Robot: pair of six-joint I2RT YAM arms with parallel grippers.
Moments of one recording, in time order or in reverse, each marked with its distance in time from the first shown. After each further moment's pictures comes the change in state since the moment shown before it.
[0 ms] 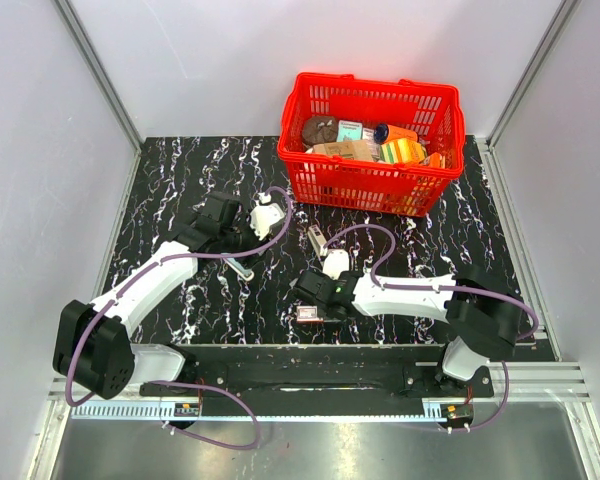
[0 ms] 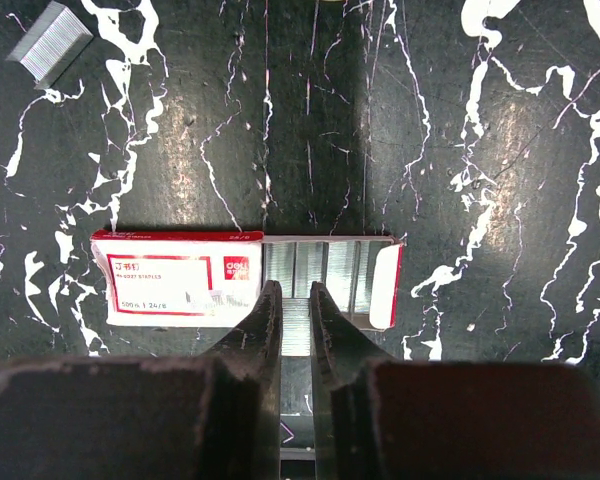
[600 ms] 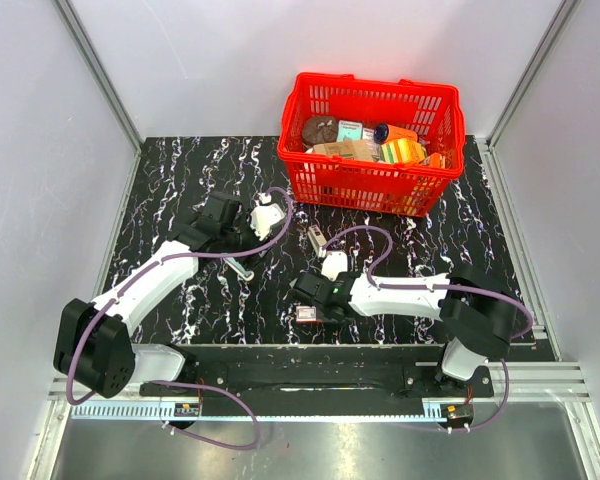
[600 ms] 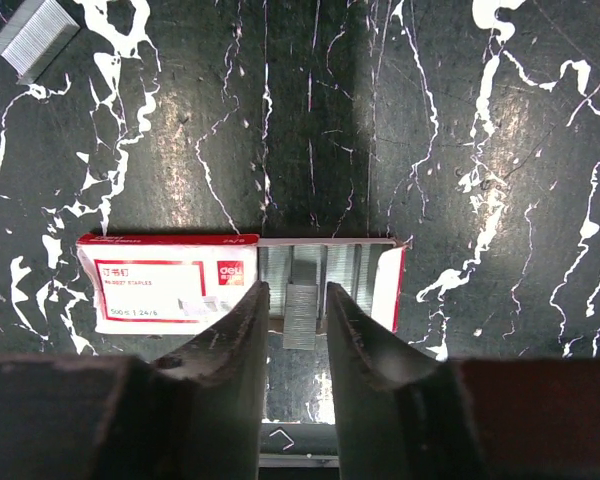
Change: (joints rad) left arm 0.000 0.007 0.000 -0.002 0.000 -0.002; right arm 0.002 0.027 0.001 0.008 -0.006 0.004
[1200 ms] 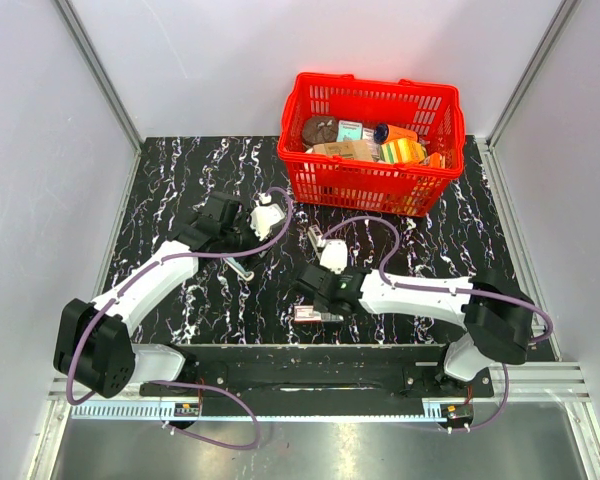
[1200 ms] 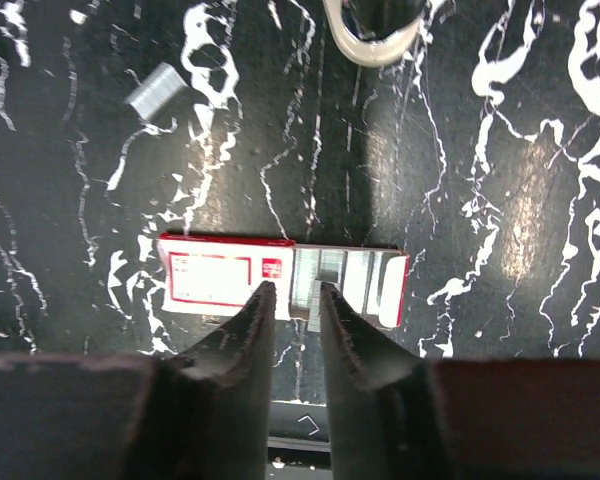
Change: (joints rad) left arm 0.000 0.000 0.000 -0.005 0.001 0.000; right arm 0.000 -0.086 0.035 -0.006 0.034 -0.039
